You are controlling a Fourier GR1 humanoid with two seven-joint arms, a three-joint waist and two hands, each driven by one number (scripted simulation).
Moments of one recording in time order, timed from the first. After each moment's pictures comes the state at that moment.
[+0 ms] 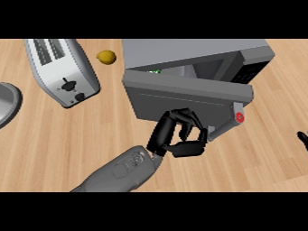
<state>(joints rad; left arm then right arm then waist) -0.68 0.00 -0.91 -0.94 0.58 0.59 -0.49 0.31 -0.33 -0.13 -1.98 -0.28 0.47 -0.42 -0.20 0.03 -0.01</state>
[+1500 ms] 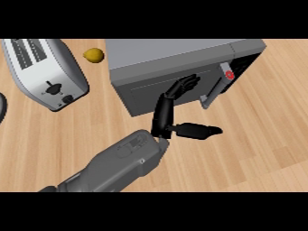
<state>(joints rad) -0.83 0.00 -0.90 -0.90 0.92 0.78 -0.58 0.02 -0.57 -0.35 -2.00 -0.10 0.37 -0.39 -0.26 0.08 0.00</state>
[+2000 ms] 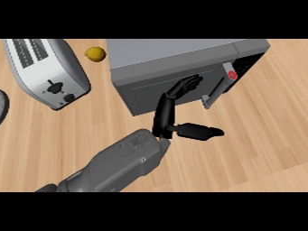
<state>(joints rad) -0.85 0.00 -0.92 -0.89 0.96 0.77 -0.63 -0.02 -0.49 -0.29 -1.92 -0.24 0.39 -0.36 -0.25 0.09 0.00</state>
